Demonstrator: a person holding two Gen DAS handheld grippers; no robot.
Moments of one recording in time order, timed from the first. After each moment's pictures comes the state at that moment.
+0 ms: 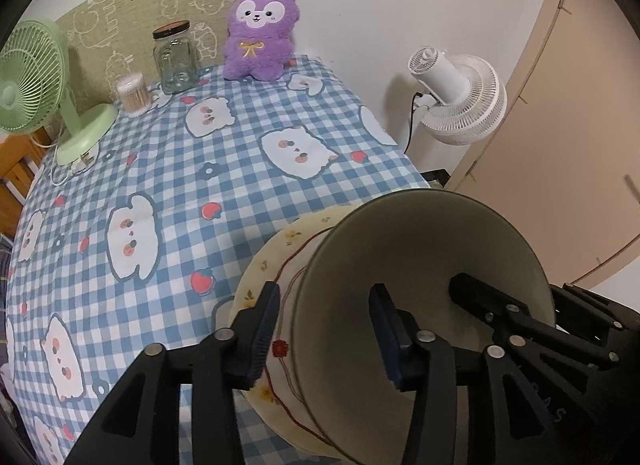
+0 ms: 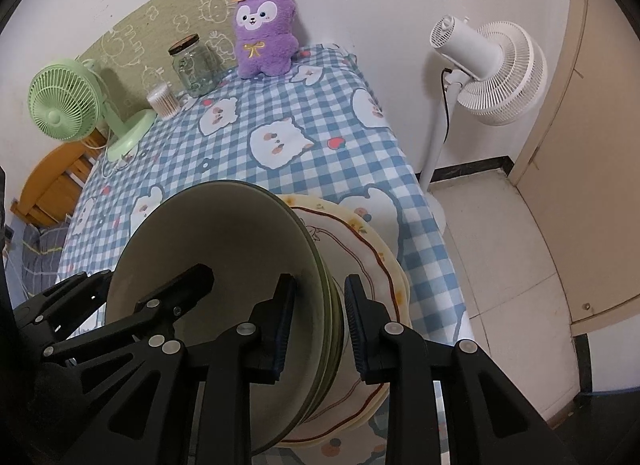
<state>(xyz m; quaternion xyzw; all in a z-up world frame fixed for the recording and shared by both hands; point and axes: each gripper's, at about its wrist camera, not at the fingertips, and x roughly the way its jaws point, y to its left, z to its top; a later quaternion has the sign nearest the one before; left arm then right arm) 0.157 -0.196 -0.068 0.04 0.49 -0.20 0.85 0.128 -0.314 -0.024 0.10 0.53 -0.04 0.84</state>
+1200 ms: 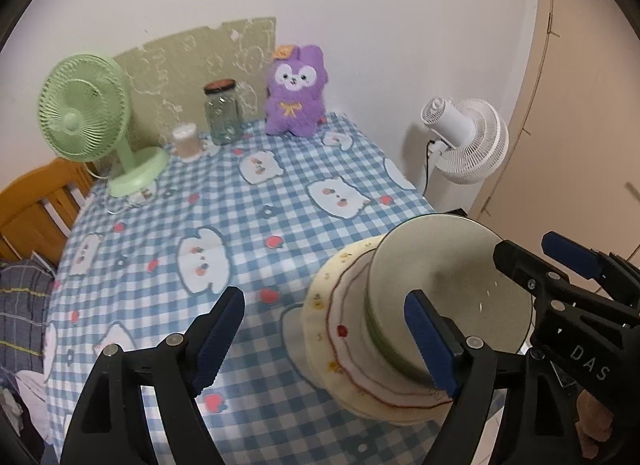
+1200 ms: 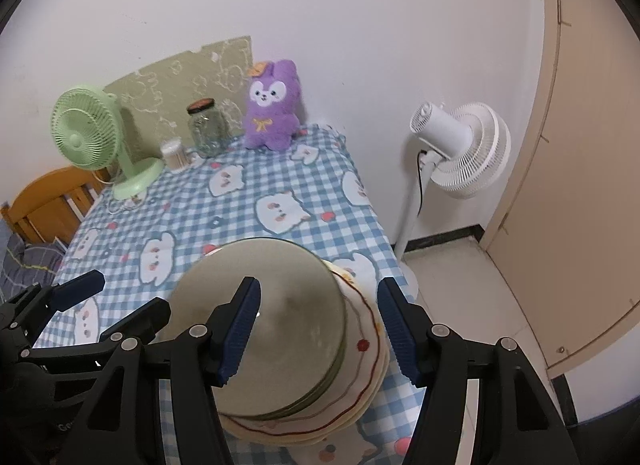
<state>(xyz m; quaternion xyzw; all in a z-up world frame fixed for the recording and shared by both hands) 0.105 -0.141 -0.017 0.05 0.39 -0.17 0.90 0.083 -0.277 0.041 0.04 0.41 -0.08 0.91</state>
